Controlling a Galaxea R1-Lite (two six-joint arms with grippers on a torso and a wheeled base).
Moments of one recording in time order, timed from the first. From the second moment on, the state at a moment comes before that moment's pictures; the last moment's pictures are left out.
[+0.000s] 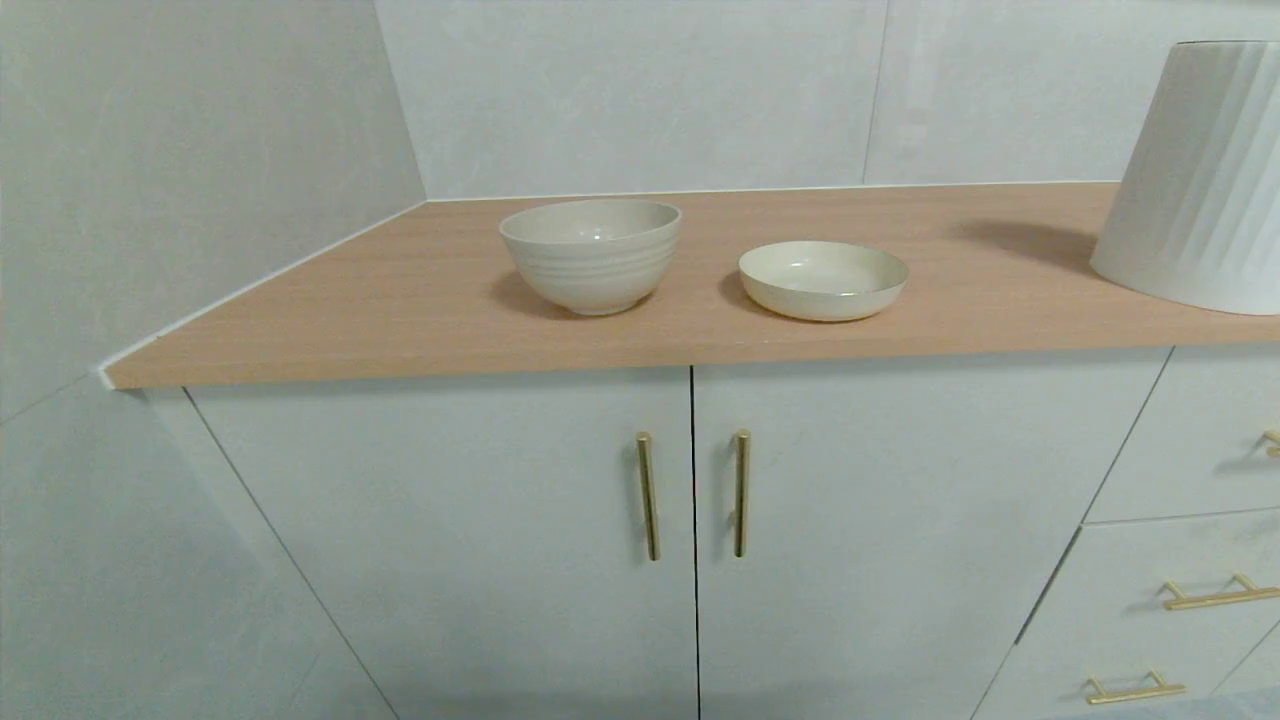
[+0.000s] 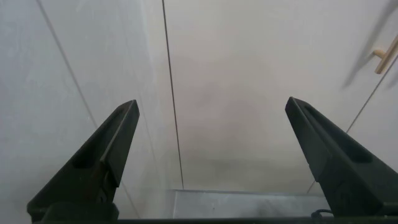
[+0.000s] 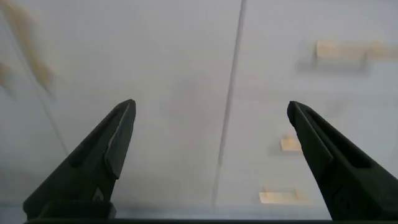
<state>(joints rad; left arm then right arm) 0.00 0.00 0.00 0.00 0.07 -0.01 0.00 0.01 -0.08 -0.05 0.07 -0.06</state>
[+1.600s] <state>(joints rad) 0.00 0.00 0.00 0.00 0.07 -0.01 0.62 1.64 -0.79 -0.45 0.42 0.19</state>
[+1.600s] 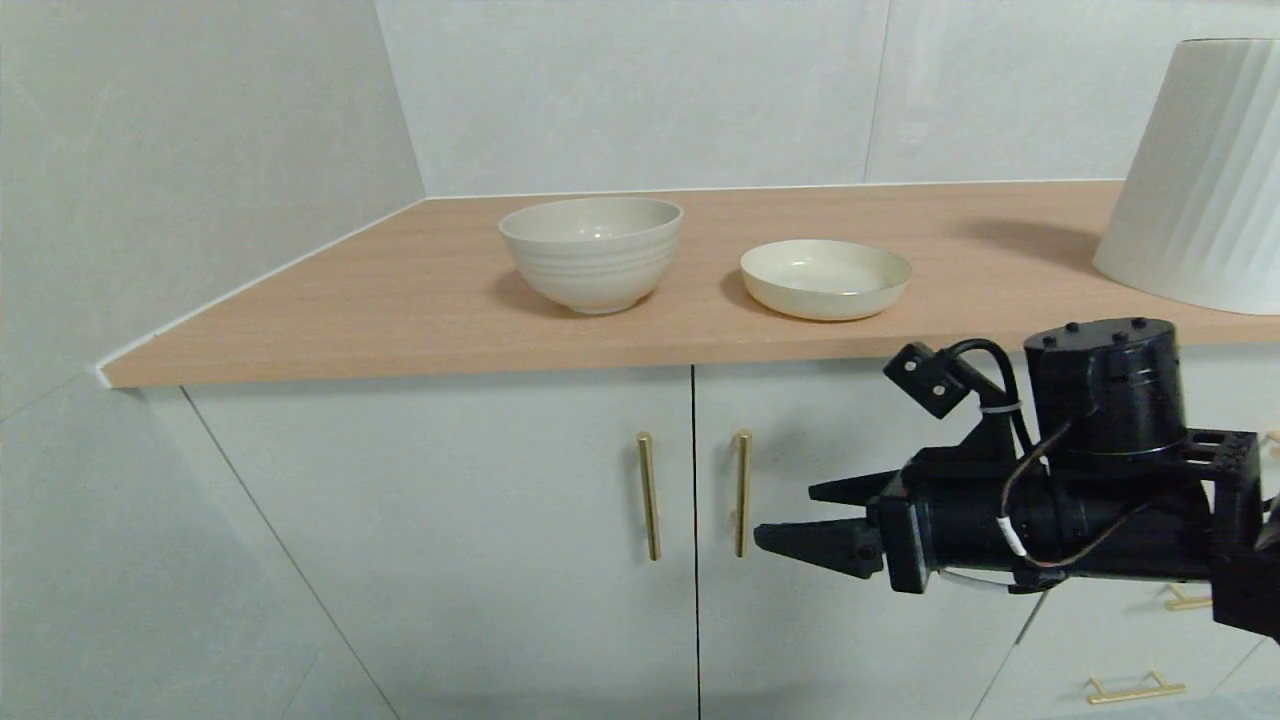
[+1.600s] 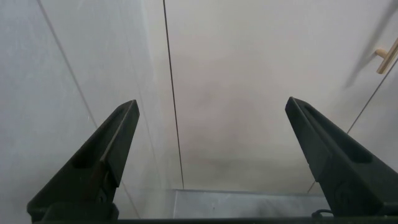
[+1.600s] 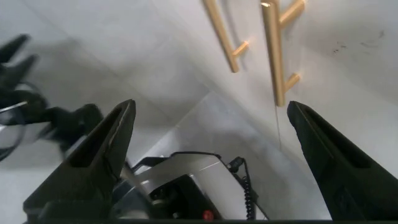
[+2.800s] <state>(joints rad) 0.00 0.00 0.00 0.00 0.07 -0.01 0.72 1.93 -0.79 -0.91 0.24 0.32</state>
